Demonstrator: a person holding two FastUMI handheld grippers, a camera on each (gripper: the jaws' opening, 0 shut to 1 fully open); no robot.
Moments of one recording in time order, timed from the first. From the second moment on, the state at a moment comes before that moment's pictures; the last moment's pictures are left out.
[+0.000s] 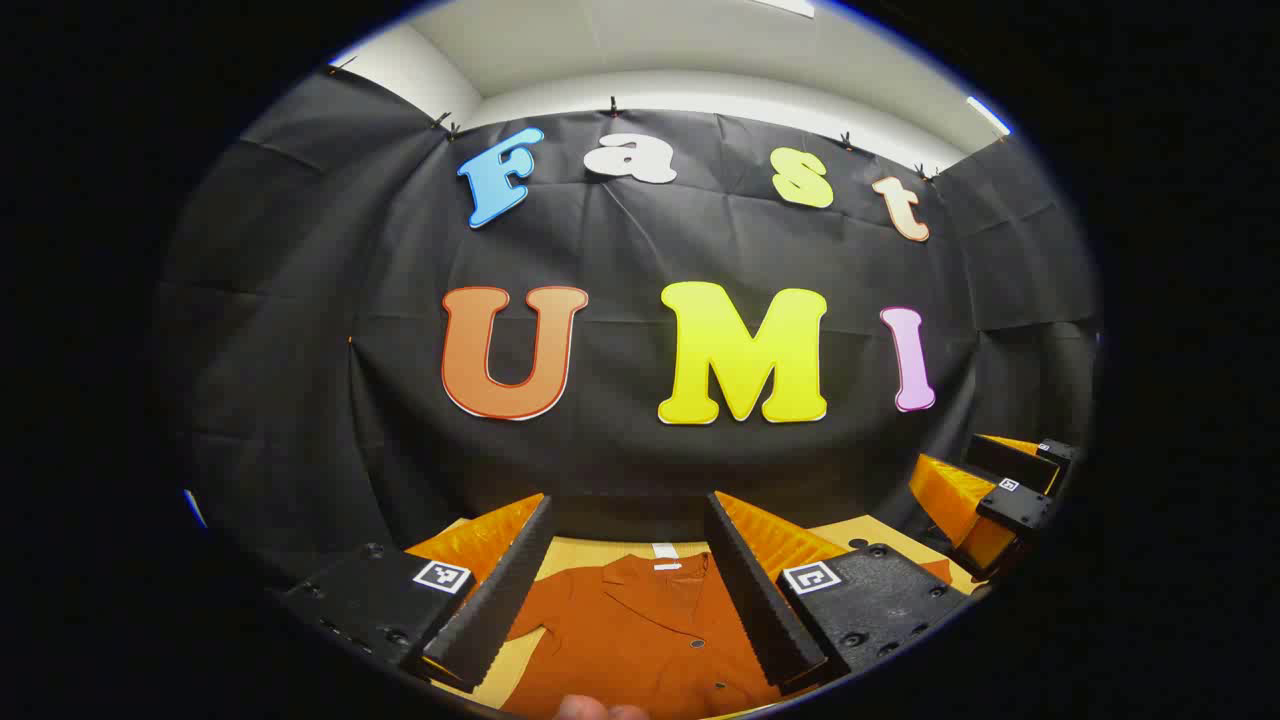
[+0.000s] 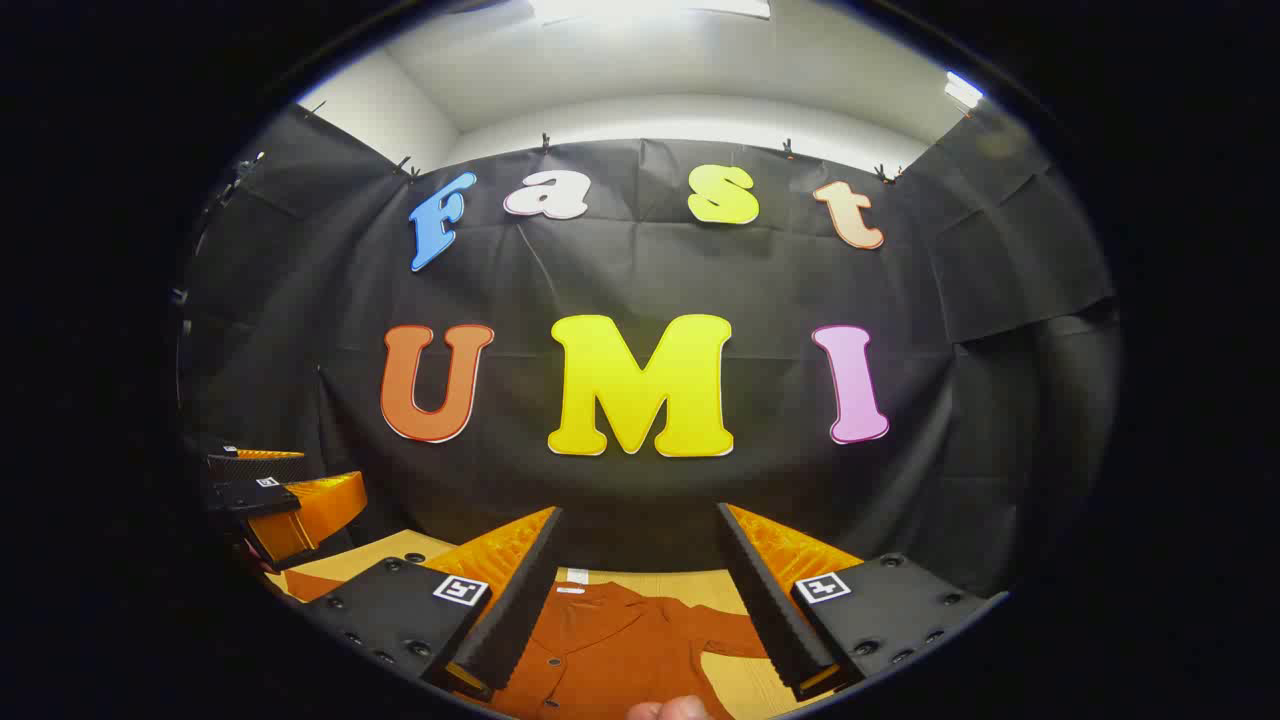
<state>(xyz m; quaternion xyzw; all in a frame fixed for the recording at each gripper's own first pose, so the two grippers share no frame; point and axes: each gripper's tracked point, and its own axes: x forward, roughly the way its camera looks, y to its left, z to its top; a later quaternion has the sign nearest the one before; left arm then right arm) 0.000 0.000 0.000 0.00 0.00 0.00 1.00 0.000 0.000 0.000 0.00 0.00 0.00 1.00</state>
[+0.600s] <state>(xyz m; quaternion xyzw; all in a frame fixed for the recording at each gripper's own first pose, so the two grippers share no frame) 0.008 0.000 -0.004 0.00 0.01 0.00 1.00 0.012 0.003 -0.004 0.00 0.01 0.01 1.00</state>
